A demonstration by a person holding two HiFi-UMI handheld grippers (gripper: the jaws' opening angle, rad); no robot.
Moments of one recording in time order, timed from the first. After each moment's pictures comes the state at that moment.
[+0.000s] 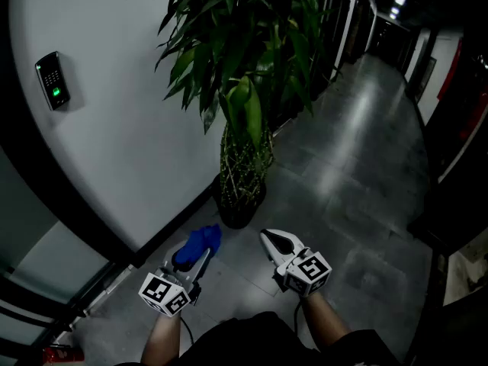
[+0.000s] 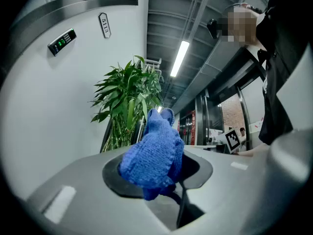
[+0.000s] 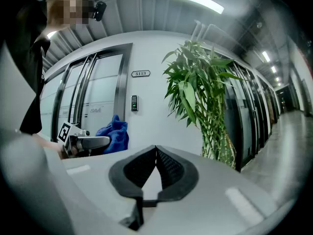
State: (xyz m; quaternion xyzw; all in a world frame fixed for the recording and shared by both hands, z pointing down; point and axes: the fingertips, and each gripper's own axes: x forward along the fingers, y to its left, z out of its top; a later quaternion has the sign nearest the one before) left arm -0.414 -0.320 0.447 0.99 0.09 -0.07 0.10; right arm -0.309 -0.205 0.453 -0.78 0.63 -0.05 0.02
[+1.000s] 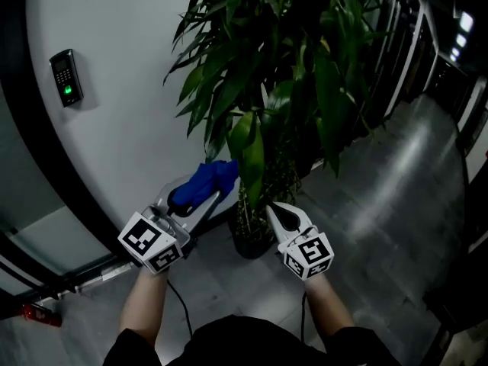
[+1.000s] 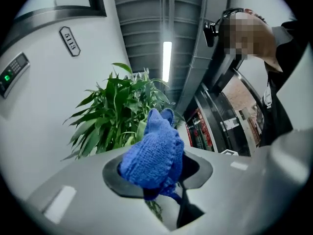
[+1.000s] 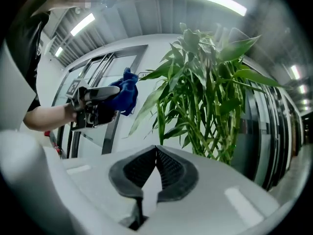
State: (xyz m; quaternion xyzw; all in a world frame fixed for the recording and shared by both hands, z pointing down) left arm -0.213 -0.379 0.269 0.99 0.02 -0.15 -0.05; right arm -0.093 -0.312 0.392 -0.71 0.69 0.07 -0.05
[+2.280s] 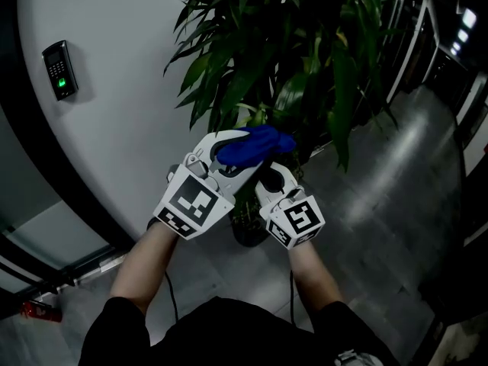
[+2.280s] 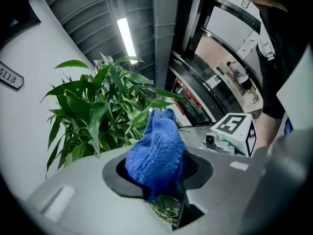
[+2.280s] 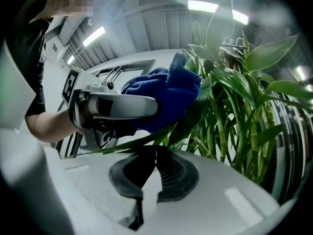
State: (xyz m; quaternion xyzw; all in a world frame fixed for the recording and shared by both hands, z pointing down) left arm -0.128 -0.370 0.232 0.95 0.04 -0.03 -0.29; right arm -0.123 -0.396 0.300 -0.68 0.72 0.16 0.01
